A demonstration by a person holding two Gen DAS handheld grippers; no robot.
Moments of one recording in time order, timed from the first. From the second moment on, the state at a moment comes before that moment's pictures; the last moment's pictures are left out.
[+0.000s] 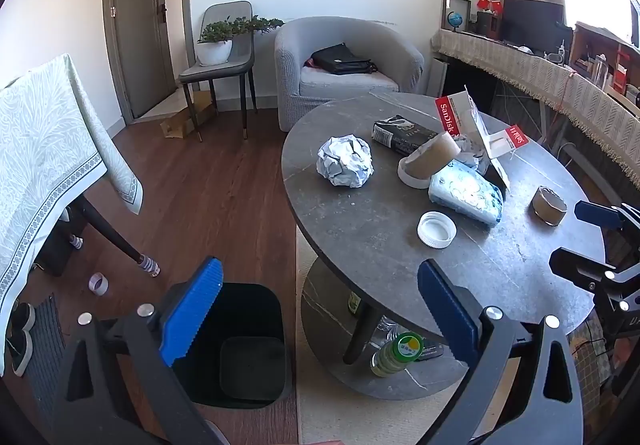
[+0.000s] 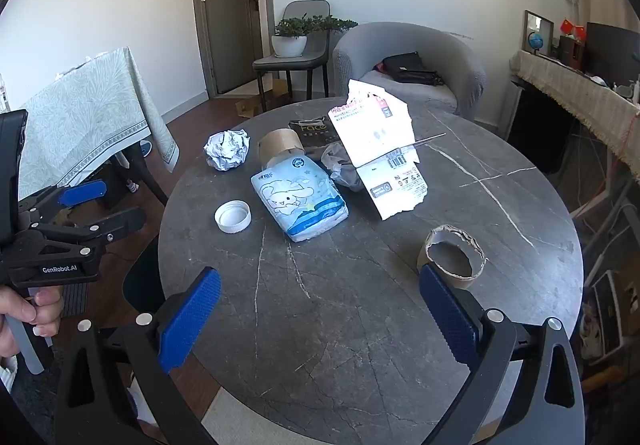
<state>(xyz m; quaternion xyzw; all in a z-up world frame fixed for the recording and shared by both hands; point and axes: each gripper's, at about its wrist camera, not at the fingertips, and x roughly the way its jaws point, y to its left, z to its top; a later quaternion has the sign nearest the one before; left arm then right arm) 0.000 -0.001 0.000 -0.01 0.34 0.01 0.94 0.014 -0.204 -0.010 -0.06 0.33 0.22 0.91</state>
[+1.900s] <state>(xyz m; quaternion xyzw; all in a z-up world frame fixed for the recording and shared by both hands) 0.000 -0.002 -0.002 -0.01 0.34 0.01 0.94 0.013 -0.204 -0.009 -0.07 0.33 0.22 0.91</state>
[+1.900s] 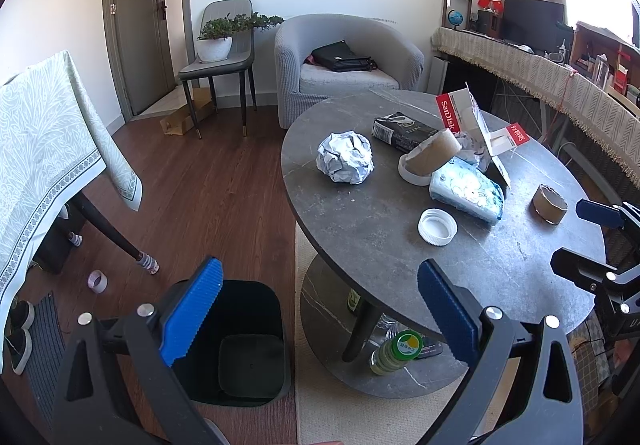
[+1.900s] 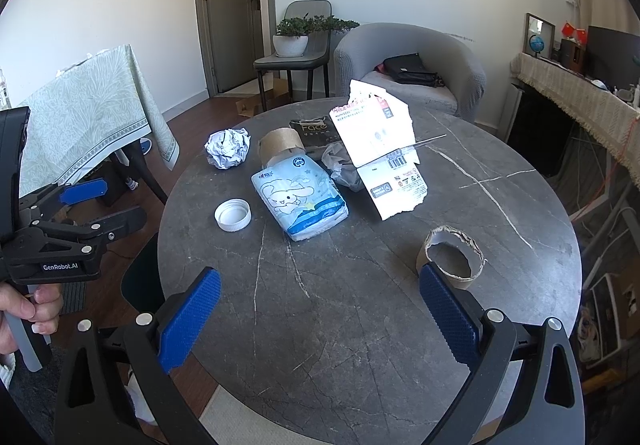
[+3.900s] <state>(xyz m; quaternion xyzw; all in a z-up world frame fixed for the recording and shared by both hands) 0.029 -0.056 -0.016 0.05 0.36 -0.17 0.92 0.040 -0.255 -0.021 -0.05 0.38 0.17 0.91</state>
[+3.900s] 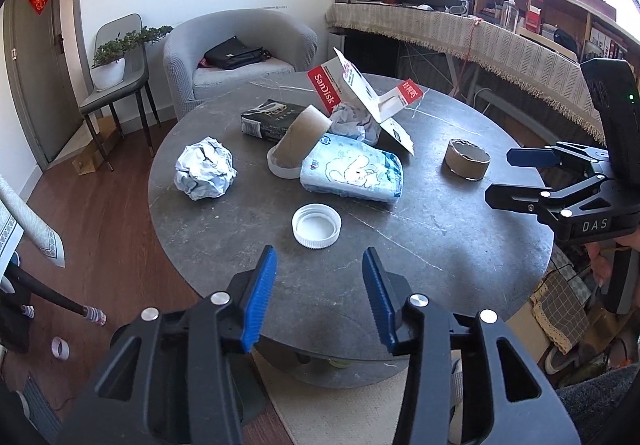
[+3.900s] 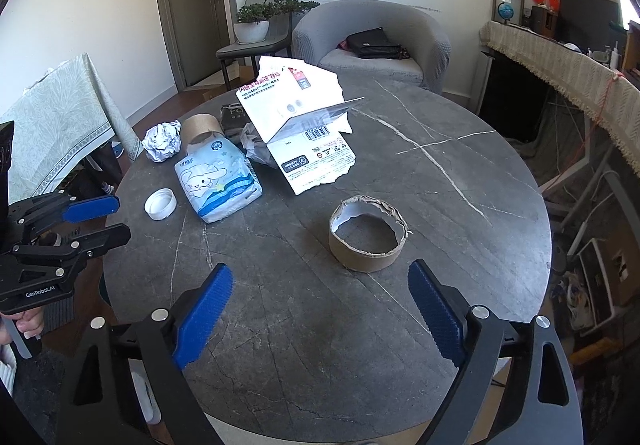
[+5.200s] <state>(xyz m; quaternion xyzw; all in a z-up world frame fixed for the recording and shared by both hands) 0.068 -0.042 -0.010 0.00 0.36 -0.19 0.91 0.086 -0.261 -0.035 -0.05 0.40 0.13 0.91</state>
